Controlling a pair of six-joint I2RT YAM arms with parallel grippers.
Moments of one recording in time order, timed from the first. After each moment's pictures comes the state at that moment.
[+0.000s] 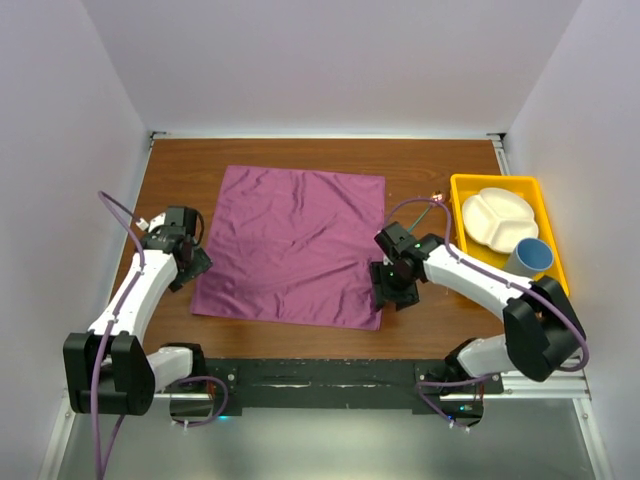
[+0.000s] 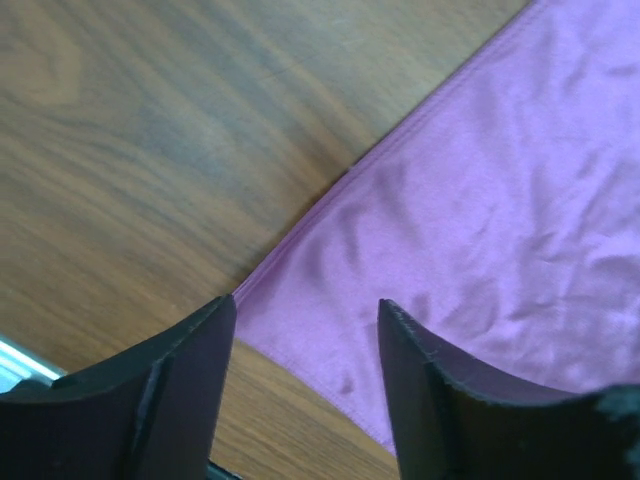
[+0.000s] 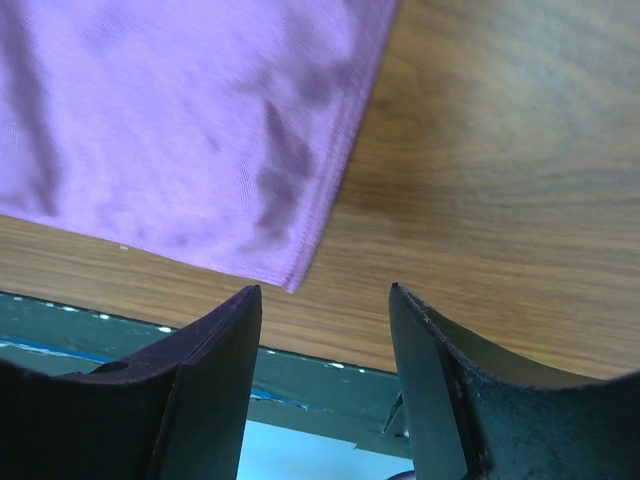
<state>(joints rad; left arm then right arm) -0.03 1.17 0.80 -0.84 -0.33 -0.70 0.61 1.39 0.83 -0.82 -0.07 0.54</state>
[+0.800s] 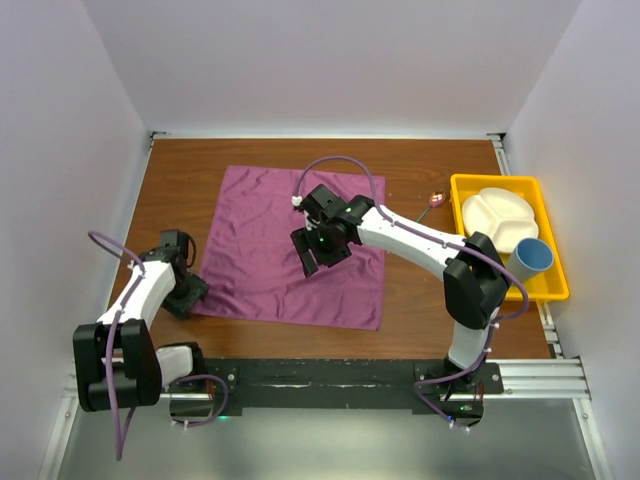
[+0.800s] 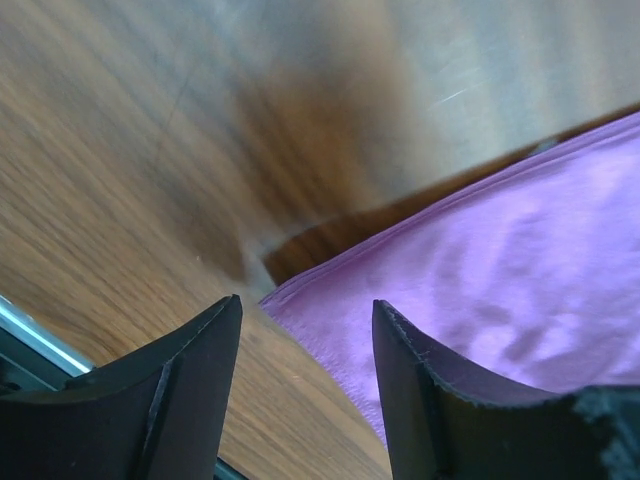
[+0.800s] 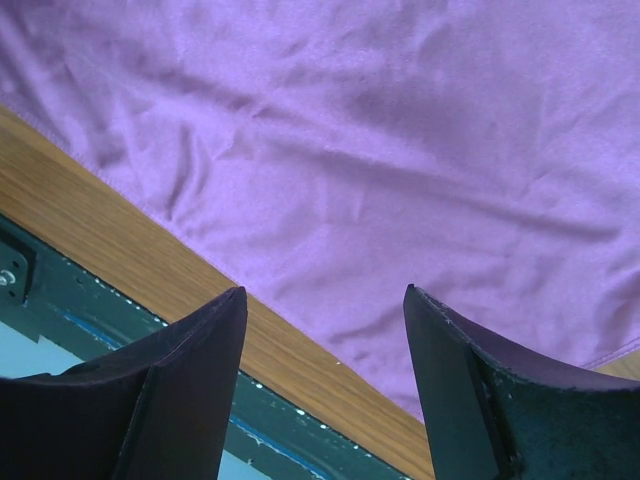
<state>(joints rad) 0.11 1.19 0.62 -0.84 -0.24 -0.90 0.84 1.83 1.49 -0.81 -0.11 0.36</state>
